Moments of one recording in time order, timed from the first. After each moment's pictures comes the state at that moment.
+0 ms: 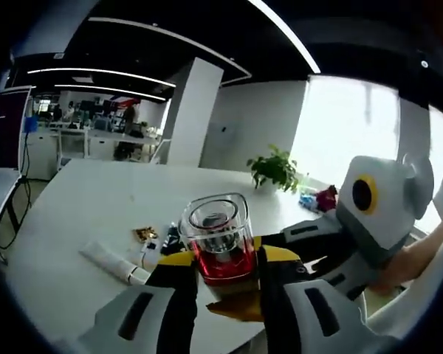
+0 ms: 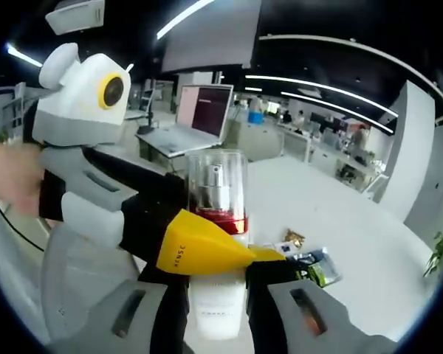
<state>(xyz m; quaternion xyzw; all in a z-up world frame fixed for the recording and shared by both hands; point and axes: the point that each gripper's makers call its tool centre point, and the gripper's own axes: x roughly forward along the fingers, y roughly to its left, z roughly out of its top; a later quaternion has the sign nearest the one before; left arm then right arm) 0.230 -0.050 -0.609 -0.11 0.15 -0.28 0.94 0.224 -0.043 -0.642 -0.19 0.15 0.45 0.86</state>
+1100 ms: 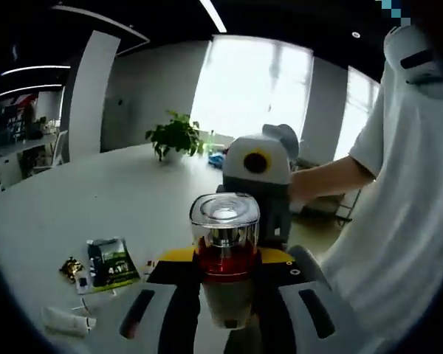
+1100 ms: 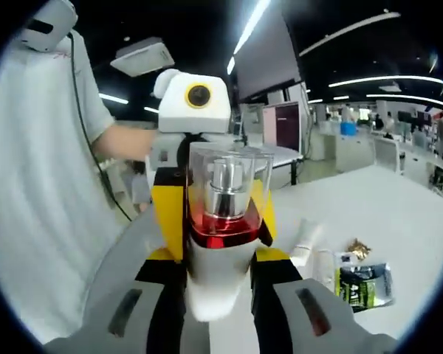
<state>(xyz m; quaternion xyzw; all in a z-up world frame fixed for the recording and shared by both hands) 0.213 -0.154 -0.593 0.03 0.18 -0.58 0.79 0.198 -0.110 -0.634 -0.08 0.14 0.72 0.67</state>
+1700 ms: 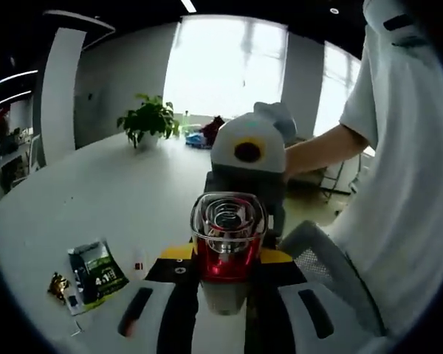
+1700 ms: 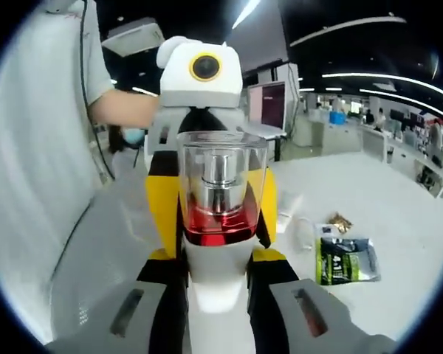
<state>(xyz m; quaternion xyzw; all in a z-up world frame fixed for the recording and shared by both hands) 0.228 -0.185 -0.648 0.09 0.21 -0.63 0.75 0.222 -0.135 -0.687 -0.14 0.17 0.68 0.70</state>
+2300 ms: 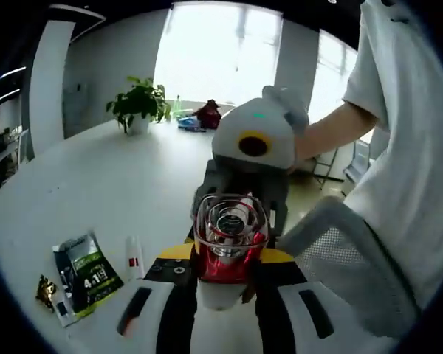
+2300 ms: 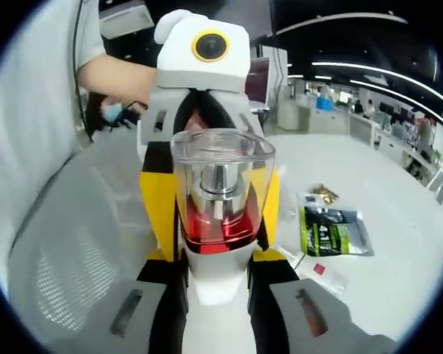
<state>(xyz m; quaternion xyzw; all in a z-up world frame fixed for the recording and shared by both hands) 0.248 -0.206 -0.694 0.10 0.24 -0.64 0.72 0.249 -0.158 -0.738 -0.18 0.20 0.64 0.72</state>
